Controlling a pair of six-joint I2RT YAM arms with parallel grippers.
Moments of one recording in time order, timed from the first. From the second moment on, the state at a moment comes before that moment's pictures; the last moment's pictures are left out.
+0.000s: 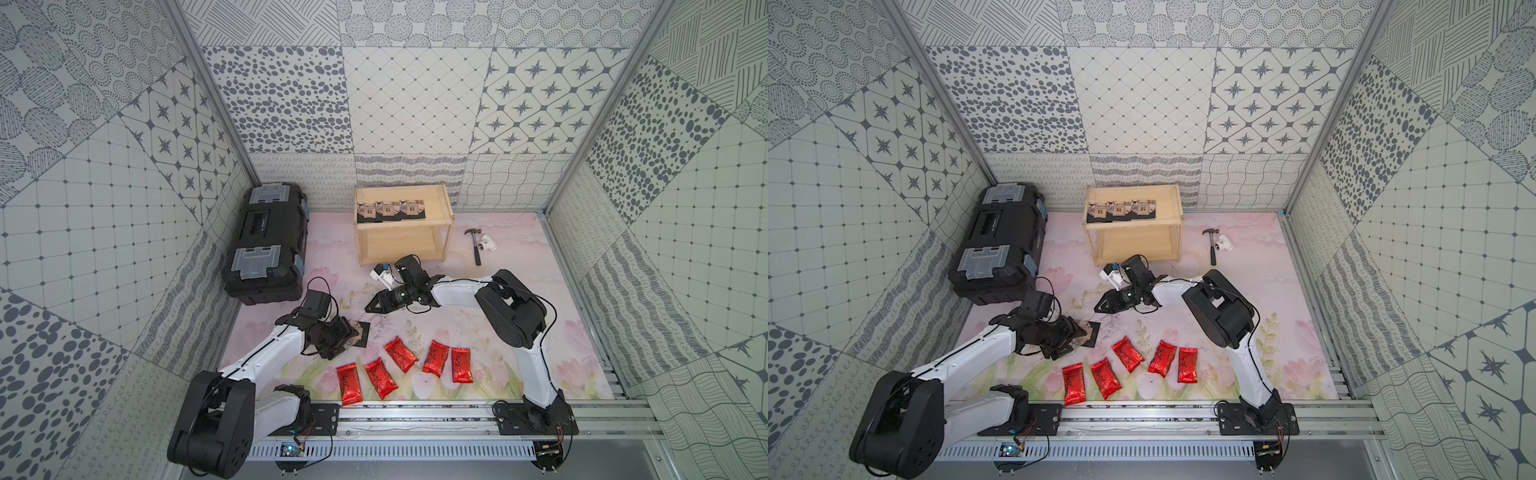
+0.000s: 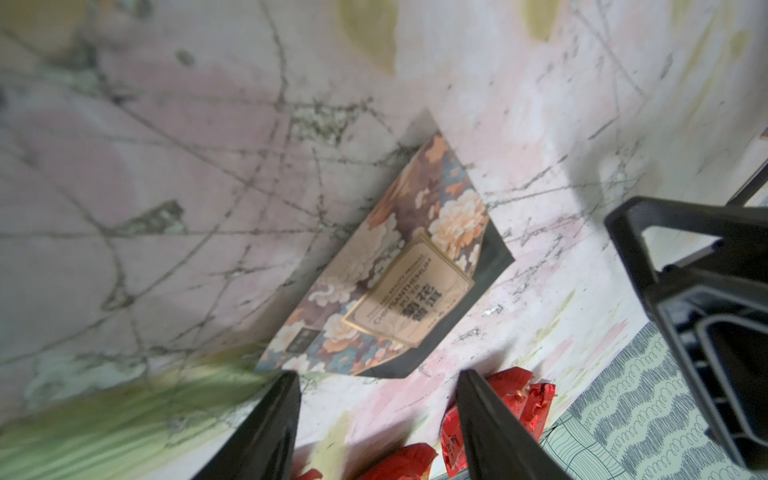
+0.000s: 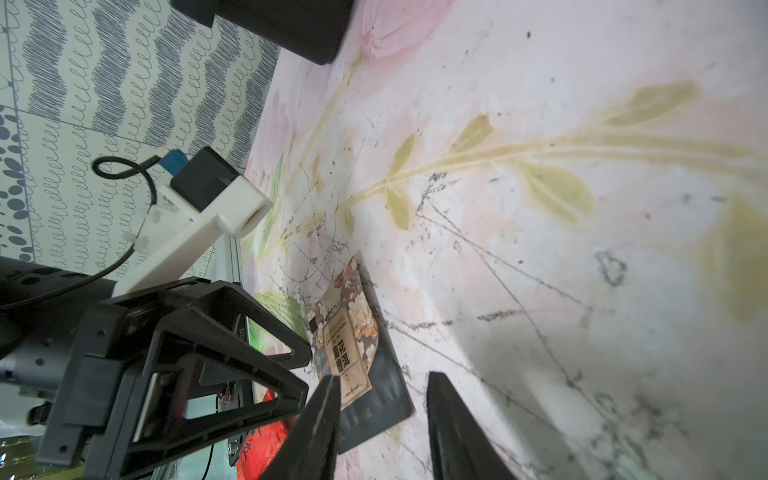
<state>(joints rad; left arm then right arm) -0.17 1.18 0.49 -0.52 0.40 -0.94 0.78 2.15 1.32 0.05 -0.74 0.46</state>
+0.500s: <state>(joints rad) -0.18 1.02 0.41 -0.43 0.33 -0.96 0.80 2.21 1.38 -0.02 -0.77 0.45</state>
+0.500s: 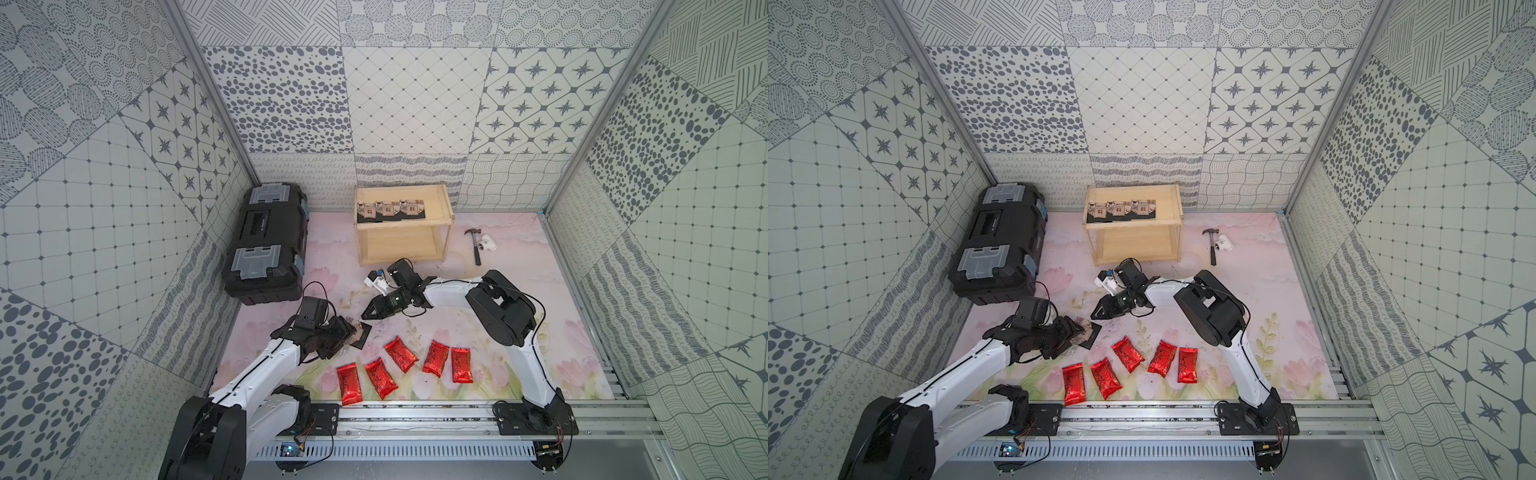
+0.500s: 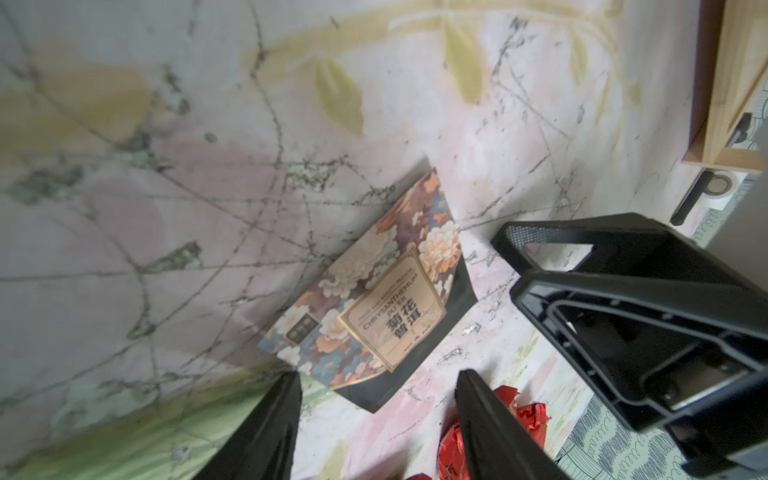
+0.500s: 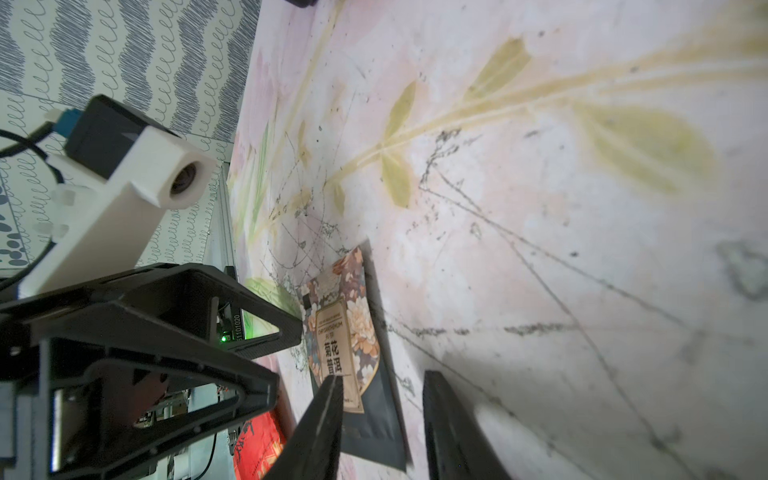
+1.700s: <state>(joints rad) -0.18 1.28 0.53 -0.22 0.33 -0.88 0.77 2.06 1.08 0.19 -0.76 0.71</state>
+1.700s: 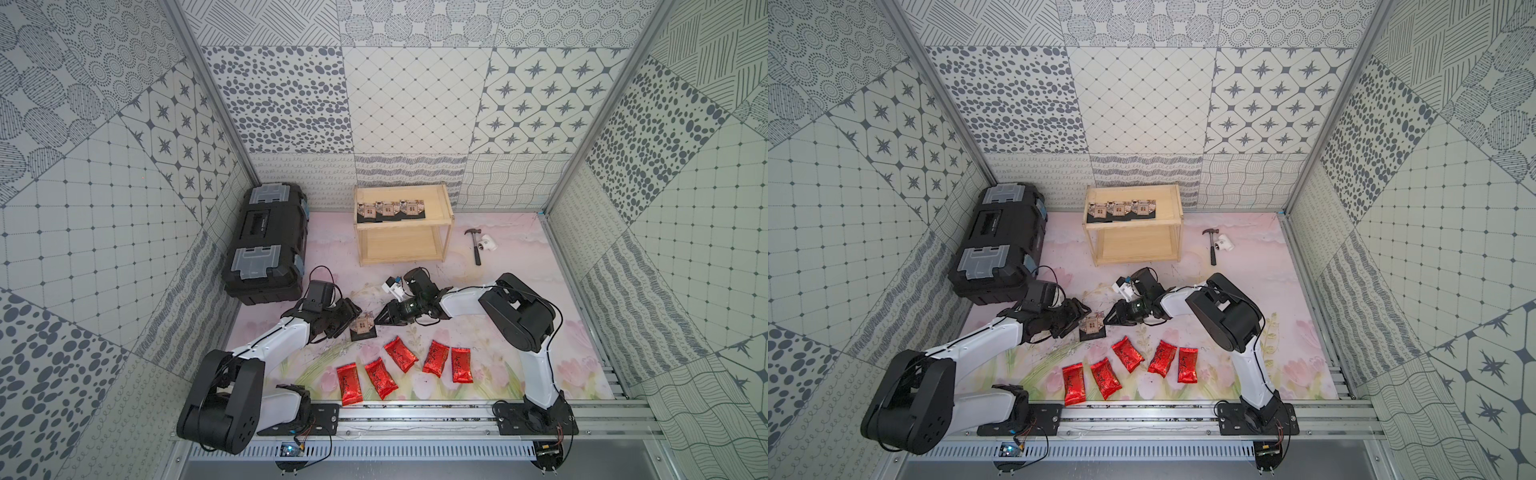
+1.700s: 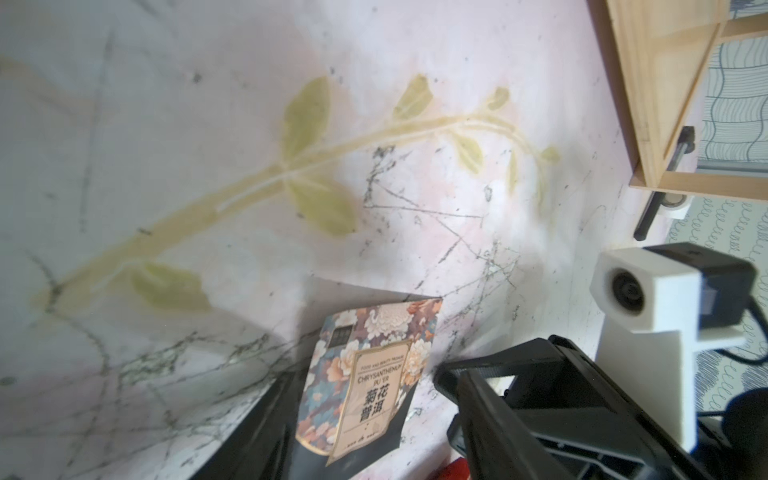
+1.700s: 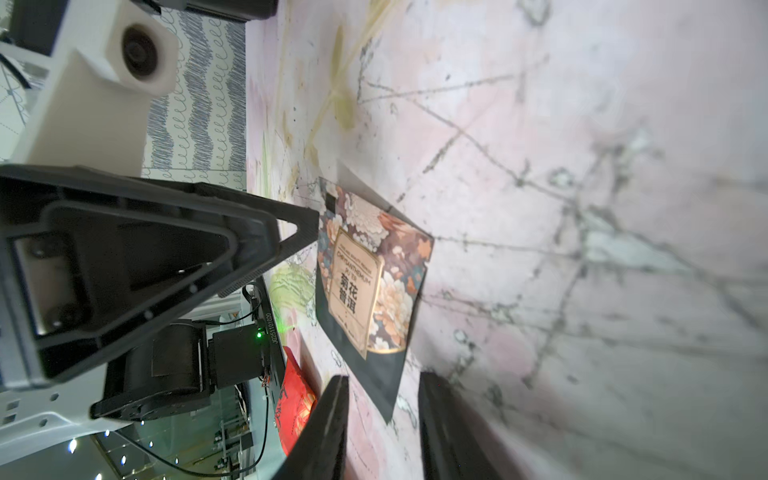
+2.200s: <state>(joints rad) -0.19 1.23 0.50 -0.18 0.35 -0.86 0.76 2.03 1.06 0.22 -0.74 0.74</state>
